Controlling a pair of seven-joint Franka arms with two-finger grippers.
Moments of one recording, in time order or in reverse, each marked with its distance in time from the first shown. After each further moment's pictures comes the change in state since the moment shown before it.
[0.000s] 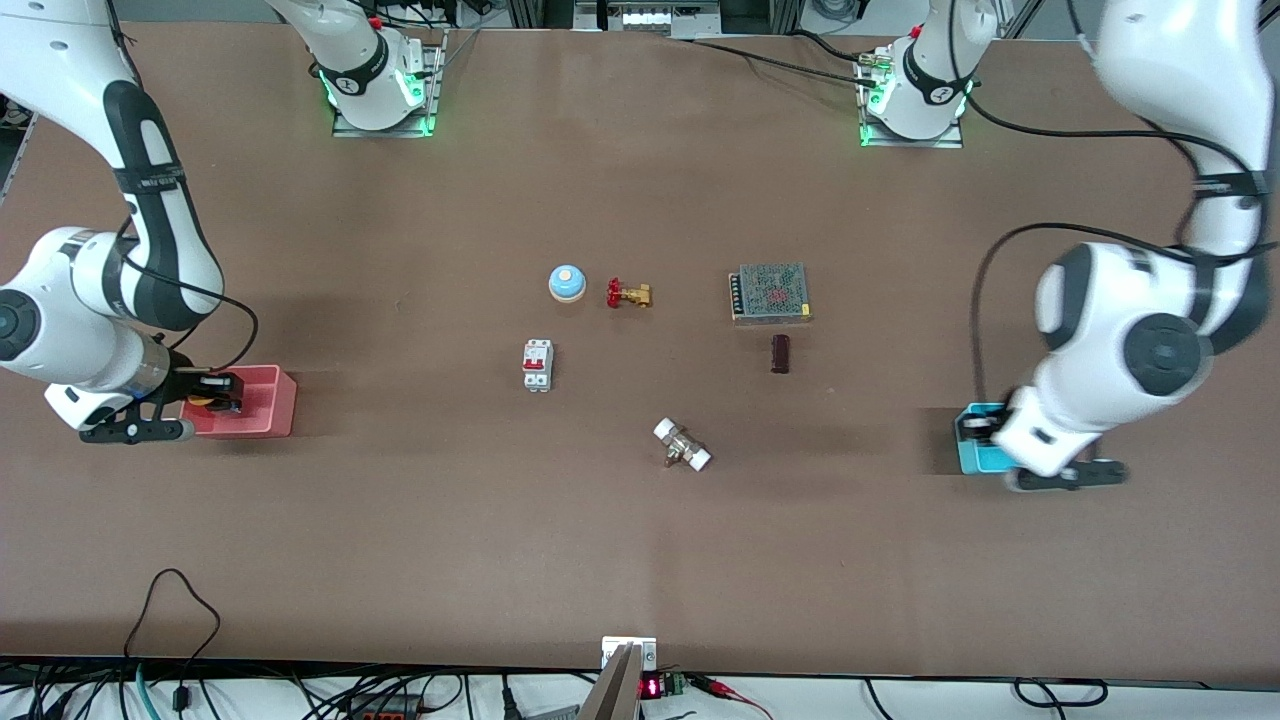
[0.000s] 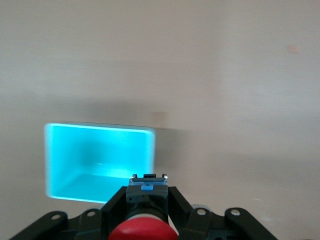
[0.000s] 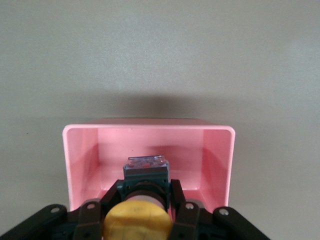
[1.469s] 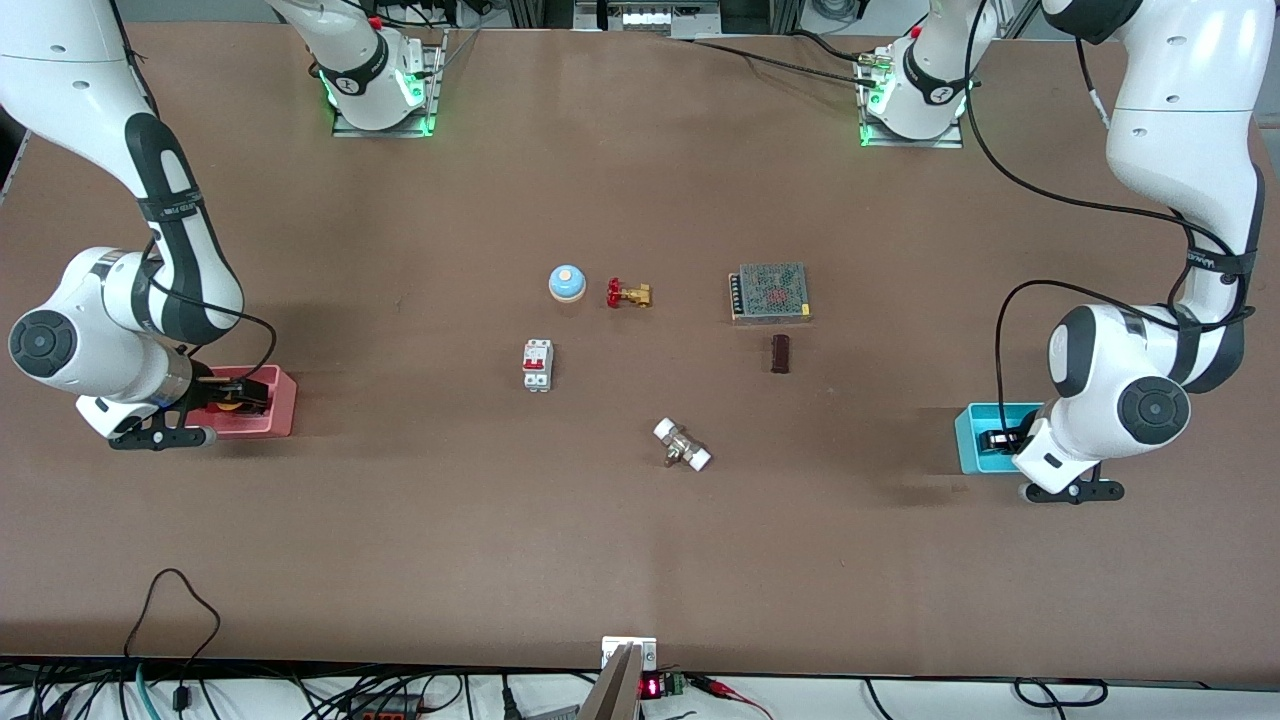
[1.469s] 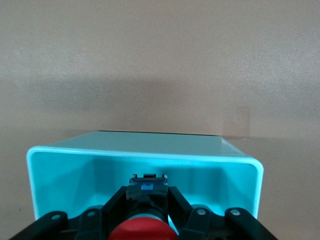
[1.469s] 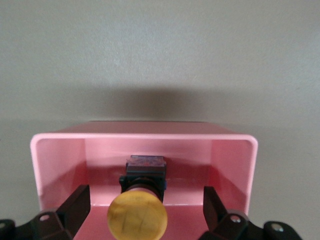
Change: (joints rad) left arm 0.098 0.196 -0.011 -0.024 0.050 0.158 0.080; right arm -0.003 0.058 0.000 0.011 0.001 0.038 0.000
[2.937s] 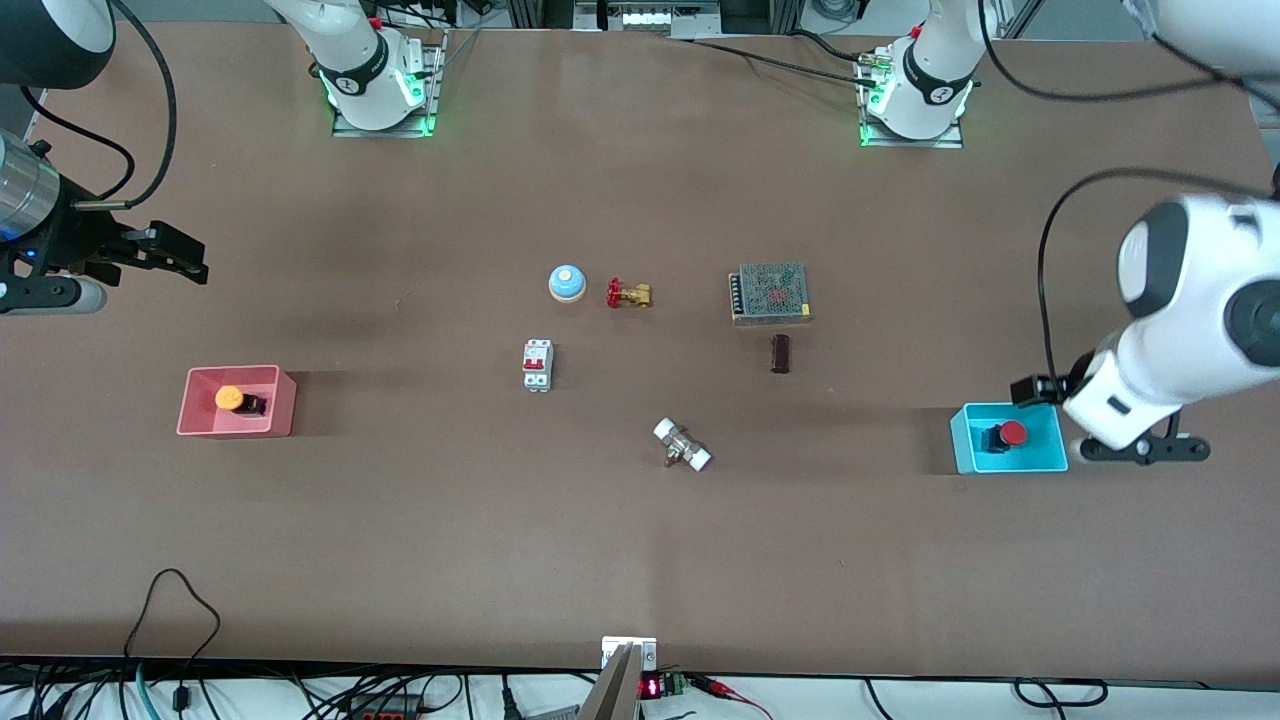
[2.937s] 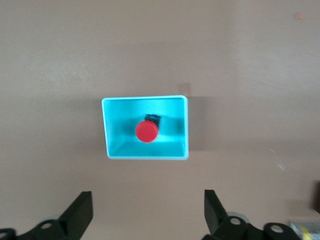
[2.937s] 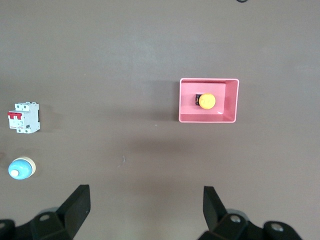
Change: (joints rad) left arm -0.001 -0.353 -0.130 0.077 -0.006 -0.437 -0.001; right arm 0.066 -0.462 0.155 0.253 -0.003 -0.746 0.195
